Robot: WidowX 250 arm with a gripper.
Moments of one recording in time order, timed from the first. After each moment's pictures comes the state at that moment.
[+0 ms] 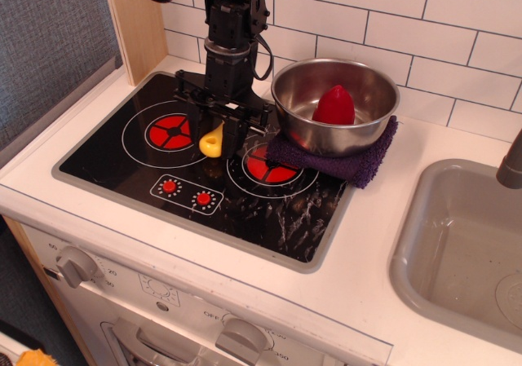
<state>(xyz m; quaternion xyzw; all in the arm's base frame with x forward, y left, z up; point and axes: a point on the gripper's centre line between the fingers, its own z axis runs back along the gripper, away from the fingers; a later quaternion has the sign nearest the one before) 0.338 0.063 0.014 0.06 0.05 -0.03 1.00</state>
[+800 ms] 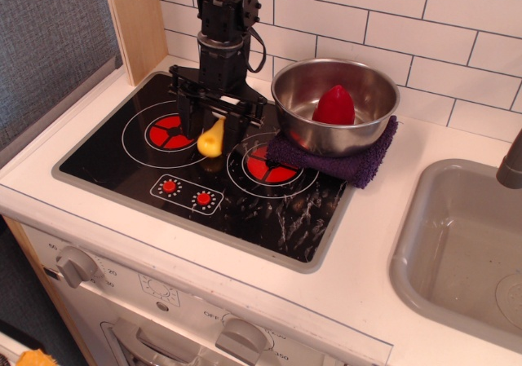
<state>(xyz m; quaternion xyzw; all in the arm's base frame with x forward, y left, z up) 0.342 0.067 0.017 0.05 0.05 -0.01 1.00</state>
